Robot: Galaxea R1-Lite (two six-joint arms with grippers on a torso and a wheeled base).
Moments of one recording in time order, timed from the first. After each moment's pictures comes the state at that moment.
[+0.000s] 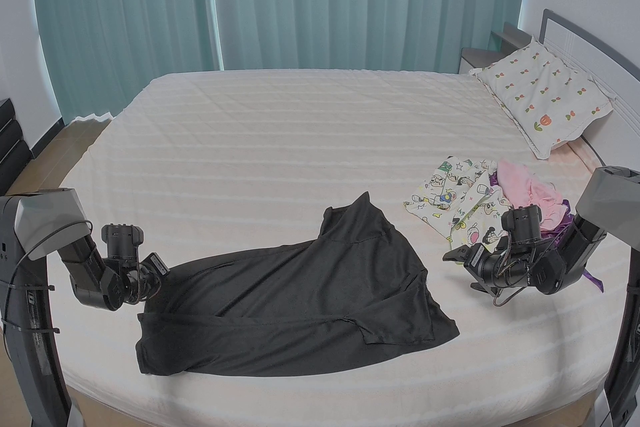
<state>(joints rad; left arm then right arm) 0.08 2.36 -0.78 -0.85 0.09 -0.67 0.15 2.23 -0.79 -0.69 0.18 0.82</state>
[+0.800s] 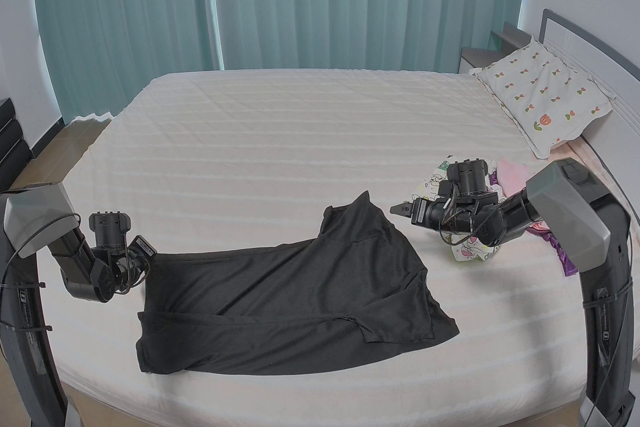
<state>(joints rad) 0.12 2.32 -0.81 -0.89 0.11 -0.79 0.25 2.51 -1.52 -0.44 0.19 0.42</state>
